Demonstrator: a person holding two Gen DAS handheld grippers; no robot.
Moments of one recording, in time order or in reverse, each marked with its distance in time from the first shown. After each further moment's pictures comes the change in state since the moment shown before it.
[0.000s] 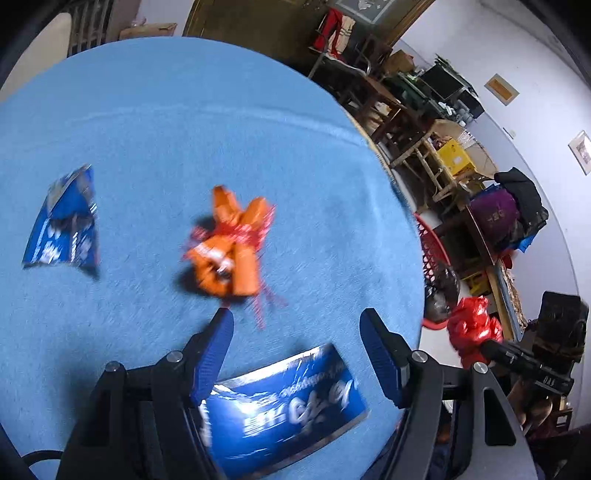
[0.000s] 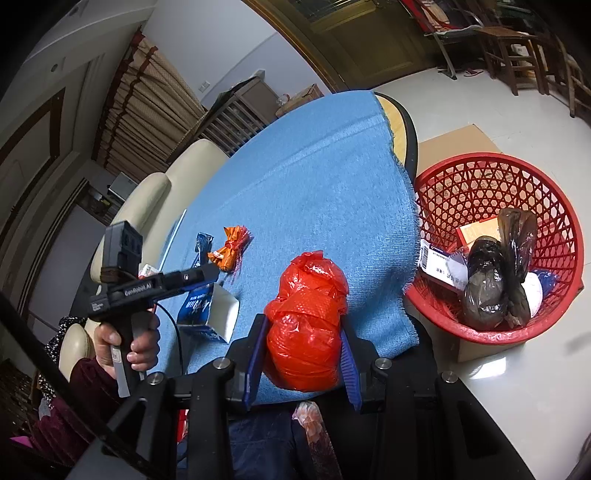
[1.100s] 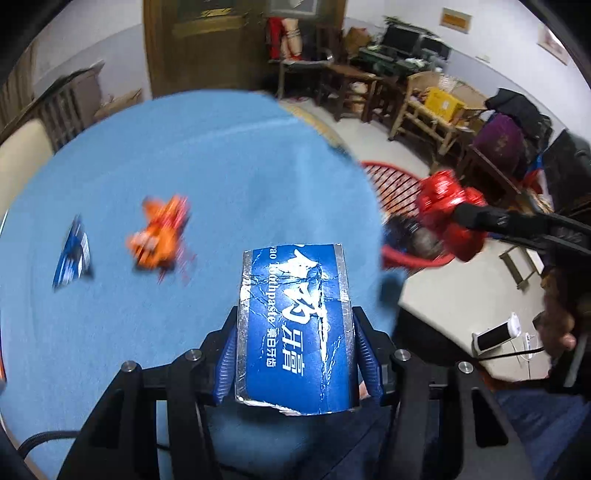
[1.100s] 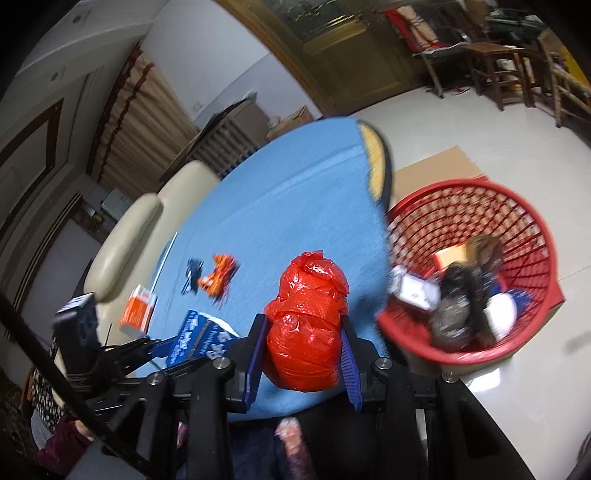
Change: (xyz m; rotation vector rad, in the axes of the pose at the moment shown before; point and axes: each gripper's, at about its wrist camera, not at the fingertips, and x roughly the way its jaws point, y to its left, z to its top) left arm 0.010 -0.144 -0.049 0.344 -0.067 0.215; right arm -0.028 -0.021 0.012 0.017 -0.113 -0.046
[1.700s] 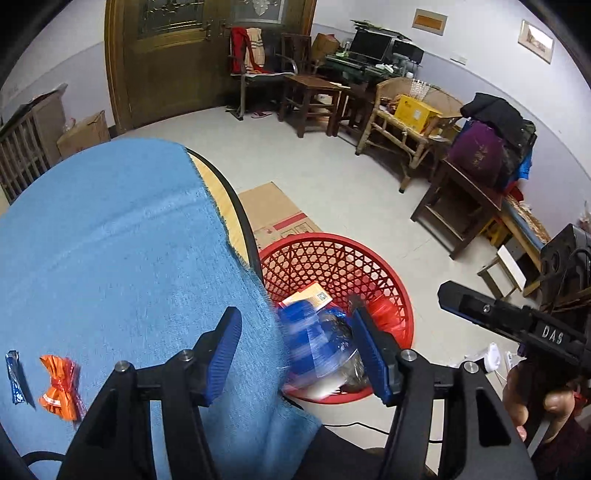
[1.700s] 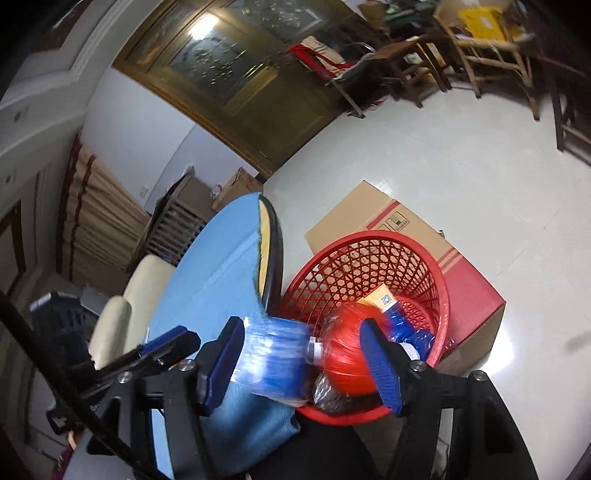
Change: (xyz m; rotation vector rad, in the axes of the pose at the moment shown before) left arm 0.071 -0.094 0.124 0.038 -0.023 -0.079; right arm -0.054 -0.112 0.042 0.297 -0.185 -0.082
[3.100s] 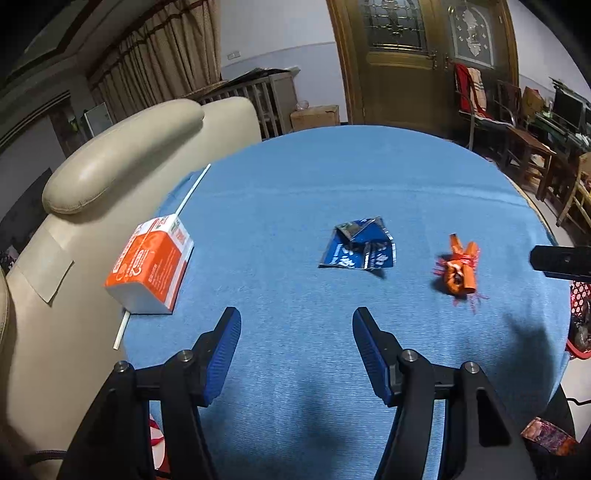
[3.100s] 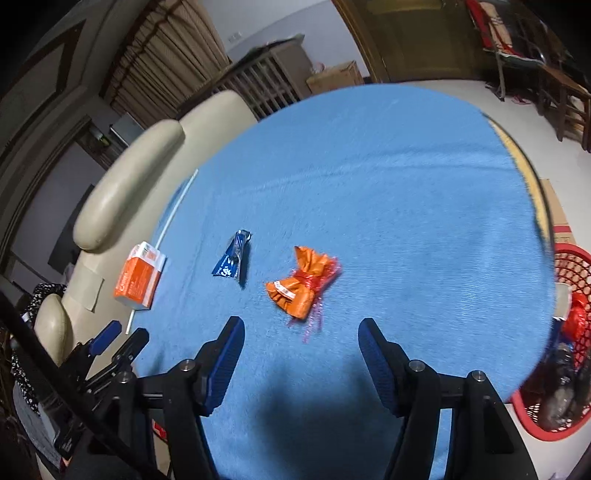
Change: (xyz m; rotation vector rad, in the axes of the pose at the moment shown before) left arm -0.184 0.226 -0.197 -0.431 -0.111 0.738; right arm 0.171 0.269 -0.119 -0.523 0.432 0.054
